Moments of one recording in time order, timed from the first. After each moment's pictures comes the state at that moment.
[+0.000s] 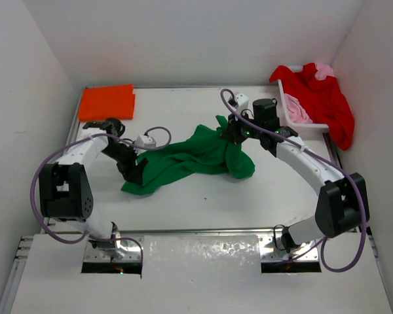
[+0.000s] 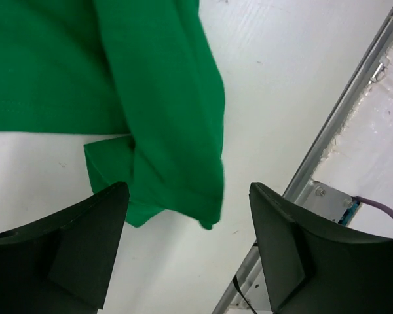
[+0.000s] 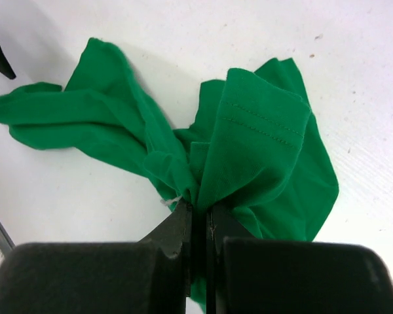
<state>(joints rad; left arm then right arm) 0.00 1.57 1.12 -1.15 0.58 0.97 0.35 1.47 1.06 -0.16 -0.48 -0.04</state>
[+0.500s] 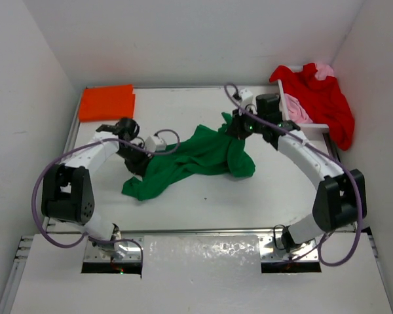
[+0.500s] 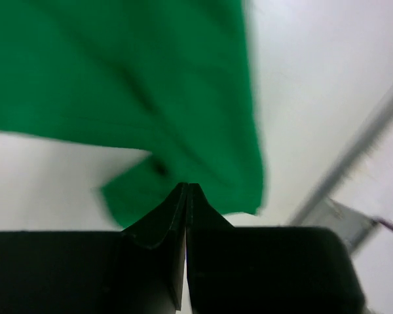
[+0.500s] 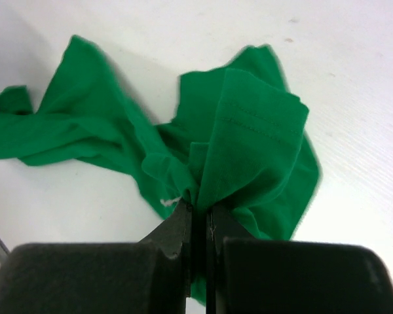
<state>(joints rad) -0.14 1.54 1.03 -1.03 0.45 0.82 0.32 1.48 1.07 -0.21 -0.45 -0.04</state>
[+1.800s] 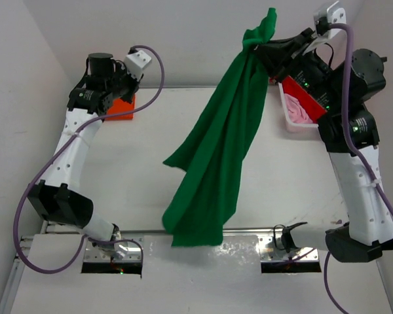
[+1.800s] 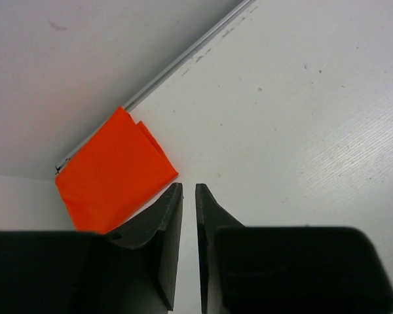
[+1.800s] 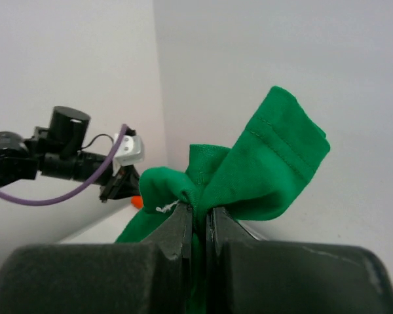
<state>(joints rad) -0.14 1.51 1.70 -0.67 0.22 0.50 0.31 1.29 1.84 -0.24 -0.44 0.12</state>
